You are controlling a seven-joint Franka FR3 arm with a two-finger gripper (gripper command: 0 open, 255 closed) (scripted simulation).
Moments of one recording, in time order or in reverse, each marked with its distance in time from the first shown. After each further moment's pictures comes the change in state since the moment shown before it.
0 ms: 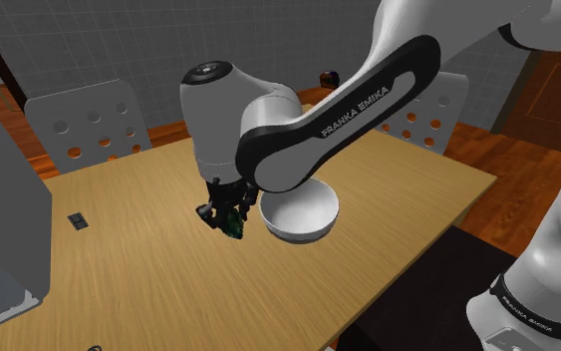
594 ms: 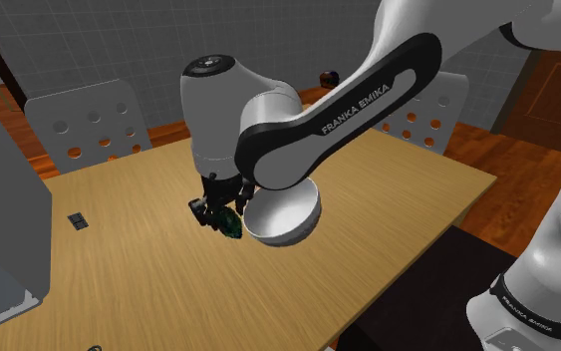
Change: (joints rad) arm -0.002 -0.004 0.000 0.005 -0.002 0.045 -0.002
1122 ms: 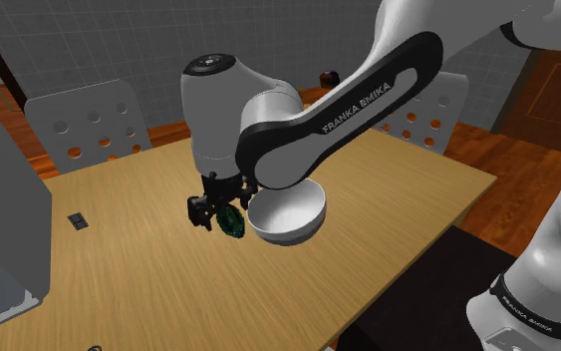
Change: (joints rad) arm -0.010 -0.002 0.010 -0.002 -0.001 0.002 -0.001
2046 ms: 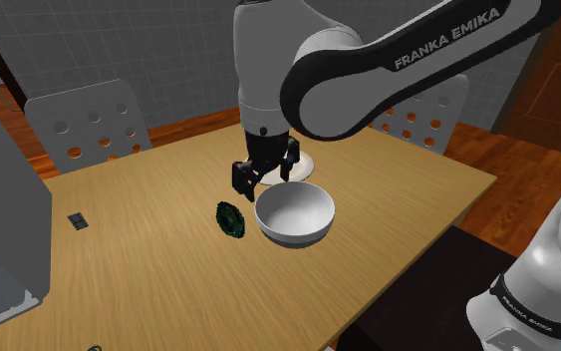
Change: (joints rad) arm -0.090 -0.348 -0.008 -0.200 0.252 -0.115 -0.230
